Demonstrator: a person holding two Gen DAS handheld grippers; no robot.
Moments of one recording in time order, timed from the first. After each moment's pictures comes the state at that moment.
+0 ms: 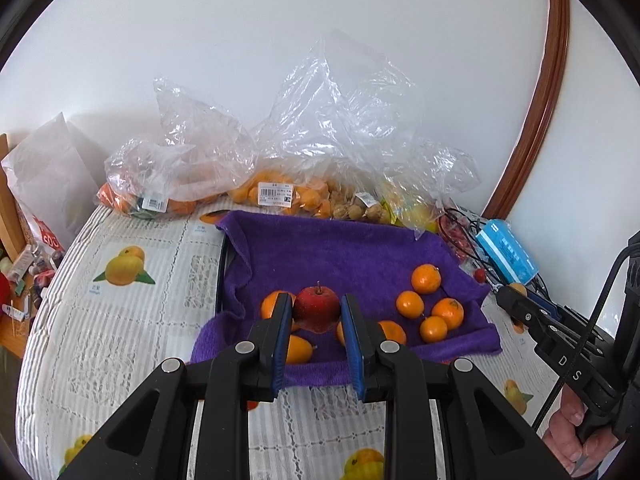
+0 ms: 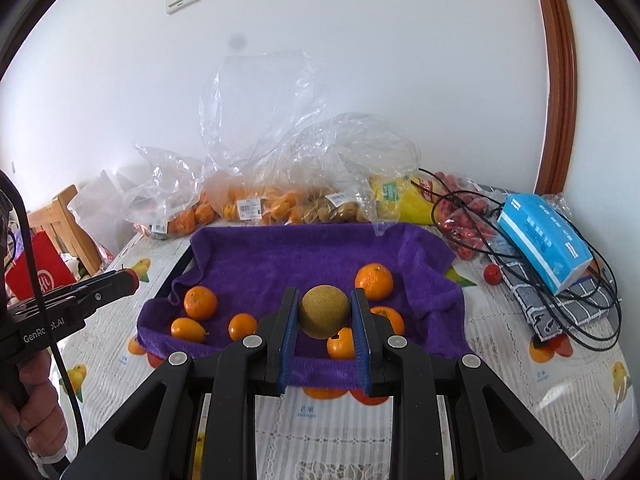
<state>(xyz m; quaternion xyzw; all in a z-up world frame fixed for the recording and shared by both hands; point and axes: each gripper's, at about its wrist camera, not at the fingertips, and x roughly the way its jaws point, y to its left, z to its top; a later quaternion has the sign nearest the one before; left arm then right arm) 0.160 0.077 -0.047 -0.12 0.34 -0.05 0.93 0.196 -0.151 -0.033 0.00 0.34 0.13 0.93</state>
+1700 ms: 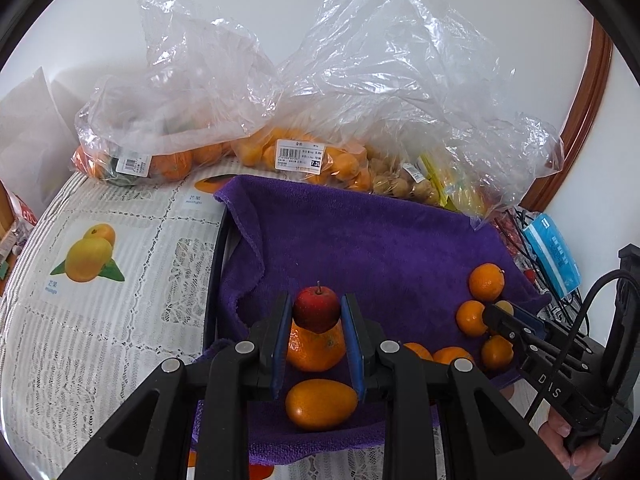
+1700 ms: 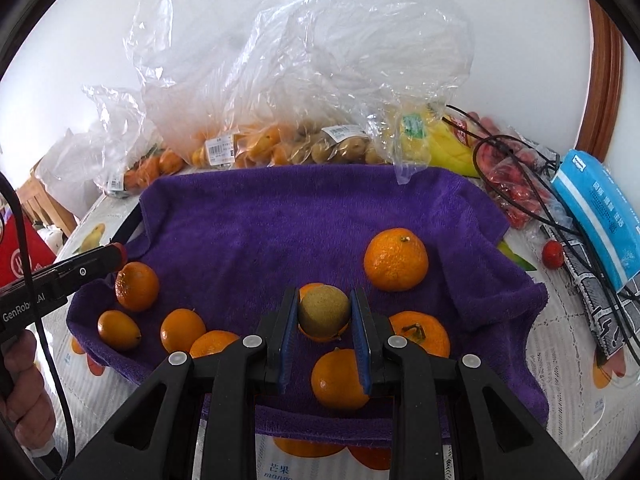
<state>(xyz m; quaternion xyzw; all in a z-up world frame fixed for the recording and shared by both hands) 0.240 0.087 -0.110 -0.14 0.39 -0.03 0.91 0.276 -0.131 -0.118 -0.02 0.42 0.13 0.90</state>
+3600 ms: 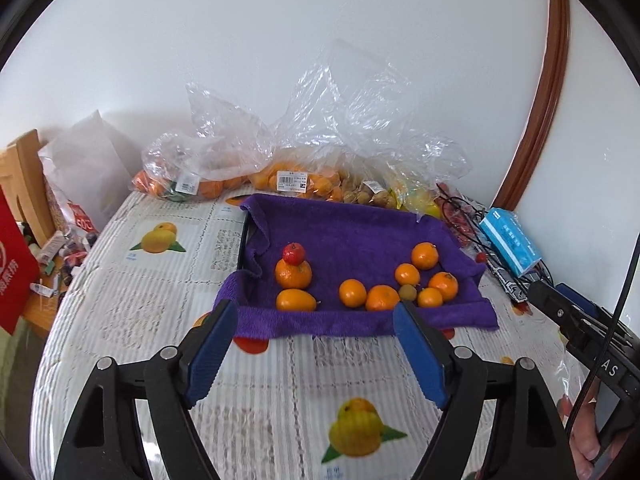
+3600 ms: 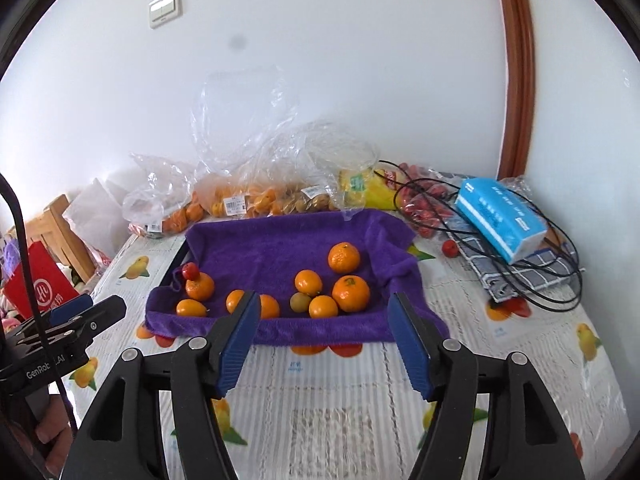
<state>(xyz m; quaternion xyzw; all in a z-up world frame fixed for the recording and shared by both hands) 0.098 0.060 -0.030 -0.11 0.34 0.00 0.93 0.136 -0.174 -0.006 0.01 0.35 0.08 0.93</state>
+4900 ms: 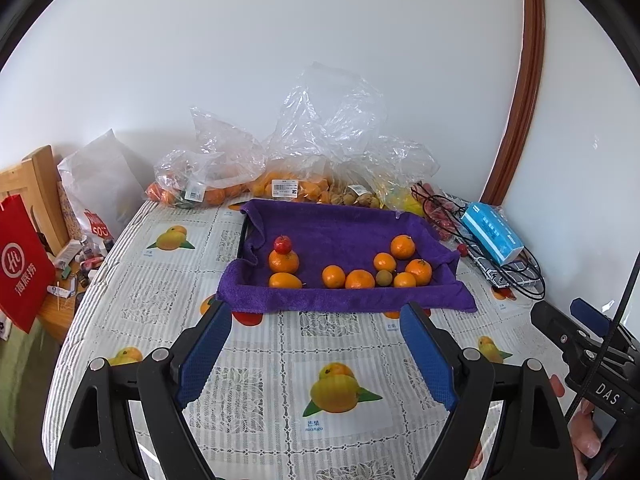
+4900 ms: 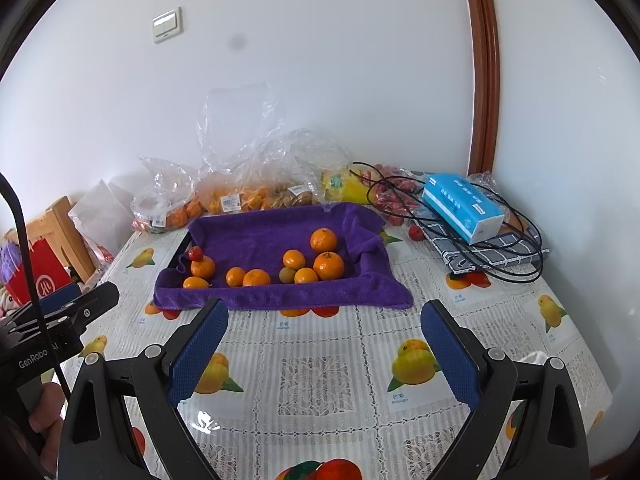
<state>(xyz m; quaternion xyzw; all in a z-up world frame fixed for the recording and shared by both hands) 0.045 0.035 -0.005 -0.09 0.33 0.00 0.94 0.069 -0.198 0.009 0.01 0.33 0.06 0.94</state>
